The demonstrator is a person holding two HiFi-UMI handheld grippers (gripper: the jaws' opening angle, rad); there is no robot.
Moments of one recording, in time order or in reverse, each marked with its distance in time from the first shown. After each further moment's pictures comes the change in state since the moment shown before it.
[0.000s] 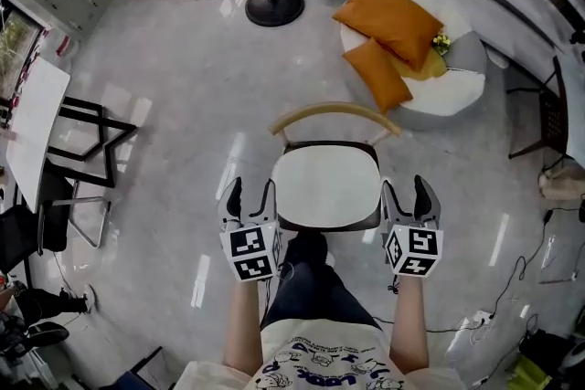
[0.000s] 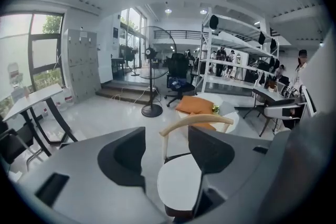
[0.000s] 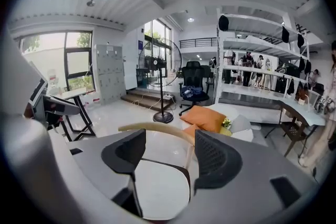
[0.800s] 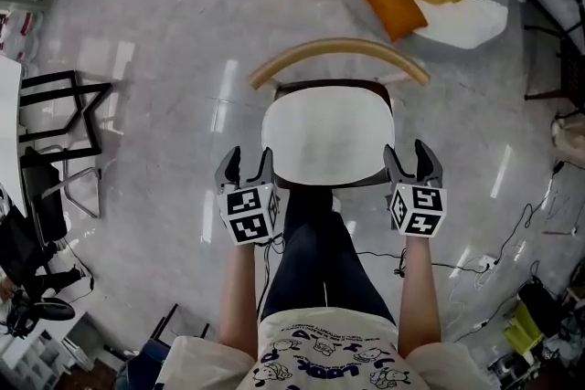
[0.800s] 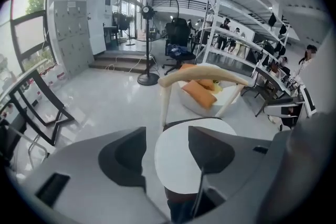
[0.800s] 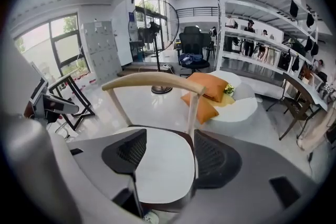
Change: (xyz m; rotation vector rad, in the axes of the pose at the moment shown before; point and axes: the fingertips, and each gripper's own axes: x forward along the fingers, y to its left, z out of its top) left arm 0.159 0.006 -0.152 -0.023 0.312 -0.054; right arm 0.138 -0.022 -0.165 0.050 0.303 0.006
